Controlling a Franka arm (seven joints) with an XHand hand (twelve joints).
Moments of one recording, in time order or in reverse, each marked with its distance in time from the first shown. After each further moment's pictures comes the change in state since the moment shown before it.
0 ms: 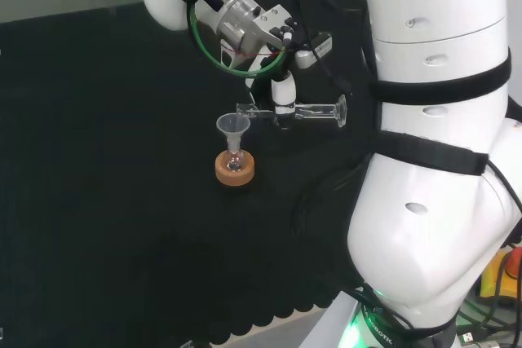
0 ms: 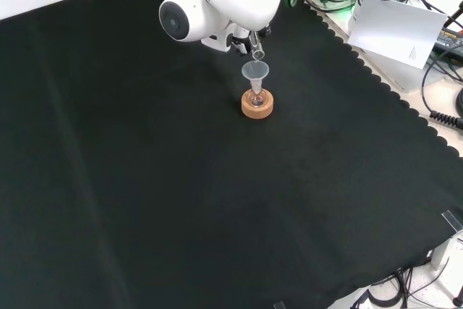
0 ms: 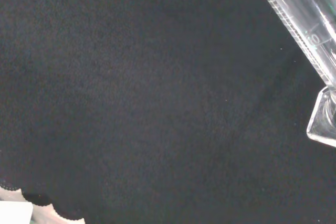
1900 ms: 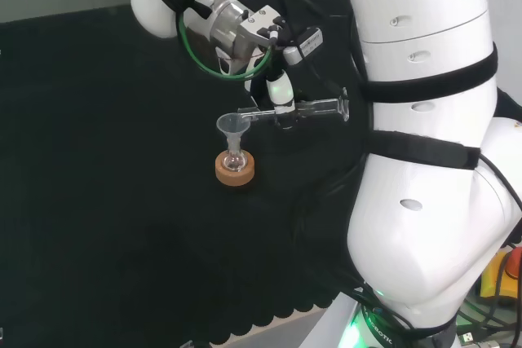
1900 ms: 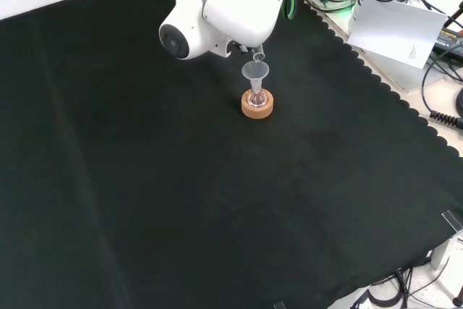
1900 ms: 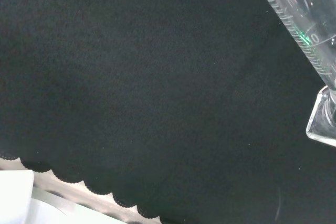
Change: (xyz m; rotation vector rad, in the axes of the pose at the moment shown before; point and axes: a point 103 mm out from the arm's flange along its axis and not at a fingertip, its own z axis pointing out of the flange) arm 0.007 -0.004 -0.006 0.134 -0.013 0.077
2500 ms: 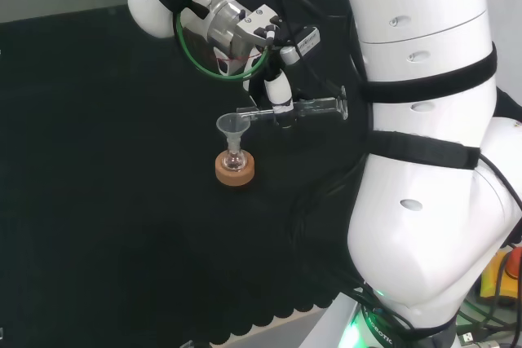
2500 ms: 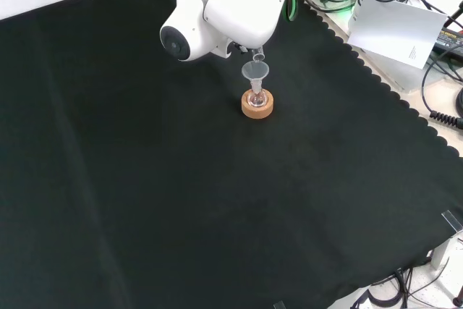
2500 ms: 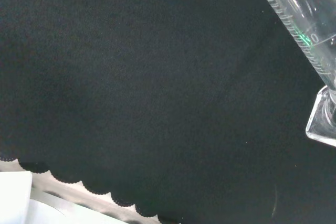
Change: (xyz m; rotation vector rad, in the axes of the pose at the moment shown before) arm 0.002 -0.002 -0.003 0.006 -0.005 0.020
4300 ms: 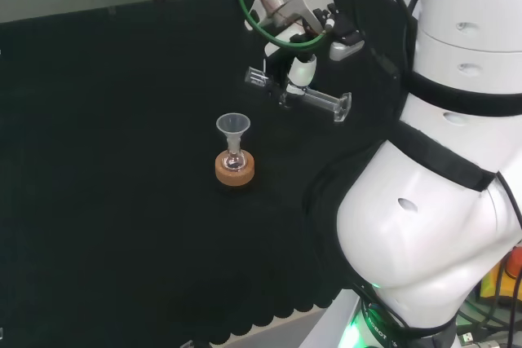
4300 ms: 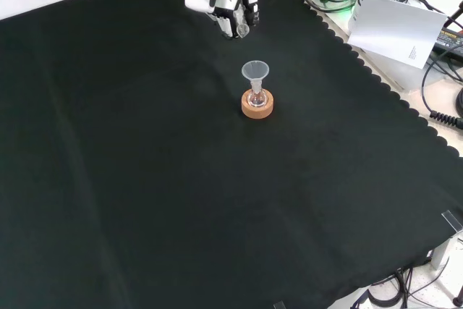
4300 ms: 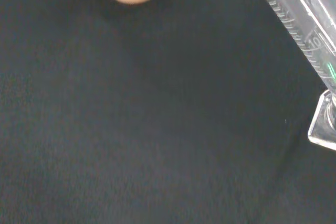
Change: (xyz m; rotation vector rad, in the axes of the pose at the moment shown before) arm -0.047 -0.007 0.022 -0.515 0.169 -0.207
